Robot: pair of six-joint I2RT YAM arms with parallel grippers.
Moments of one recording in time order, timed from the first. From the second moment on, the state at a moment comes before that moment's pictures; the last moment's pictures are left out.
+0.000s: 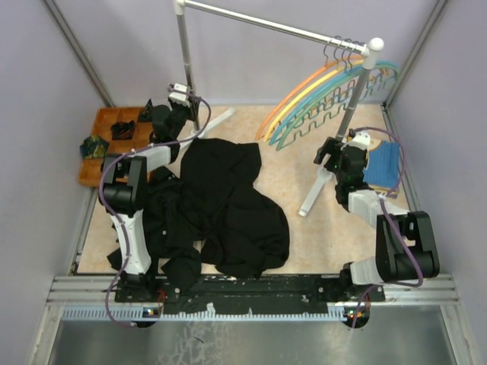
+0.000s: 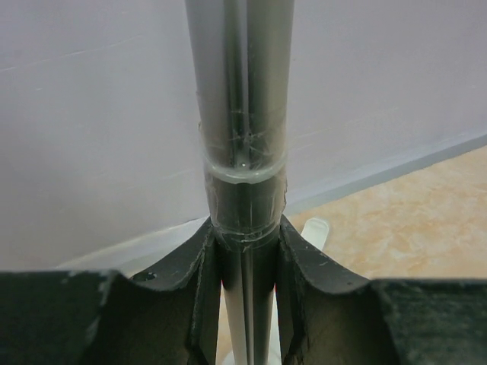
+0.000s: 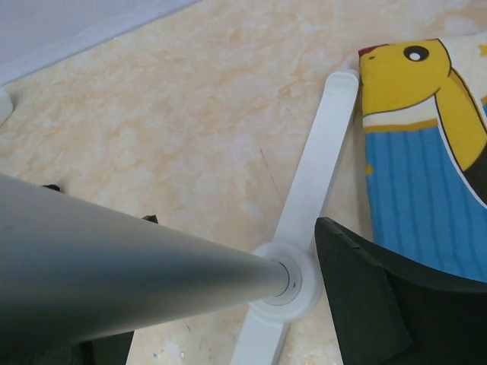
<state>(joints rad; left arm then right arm) -0.16 2.11 1.39 0.91 0.24 0.07 0.08 1.38 0.61 0.47 0.14 0.37</state>
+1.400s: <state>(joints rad) -0.22 1.70 1.10 0.73 -0.31 -0.12 0.10 1.37 0.76 0.52 -0.01 0.17</state>
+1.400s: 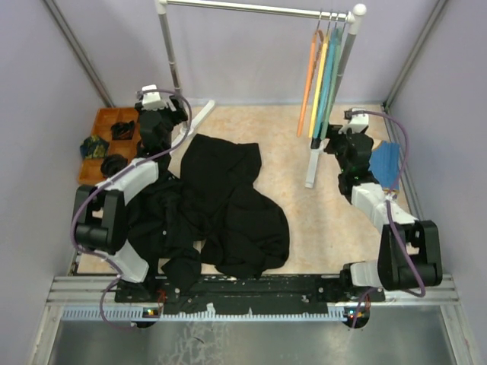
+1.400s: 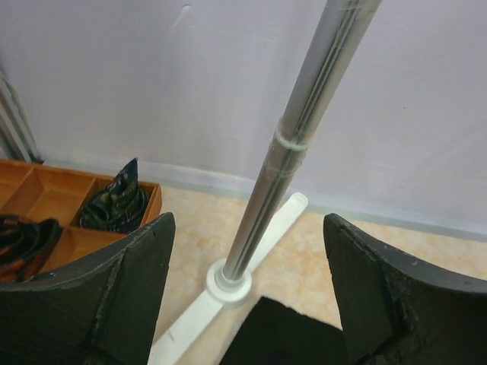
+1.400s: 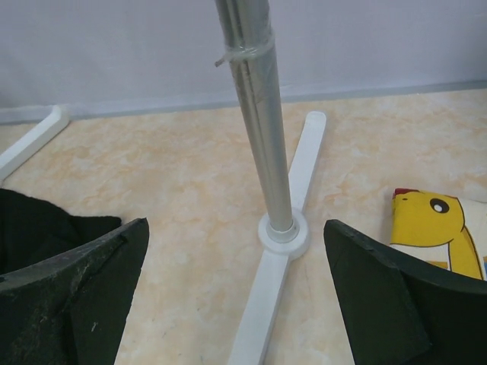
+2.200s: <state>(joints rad) -0.22 1.13 1.00 -0.52 -0.18 -0.47 0.61 0.90 0.60 -0.31 0.07 0.59</state>
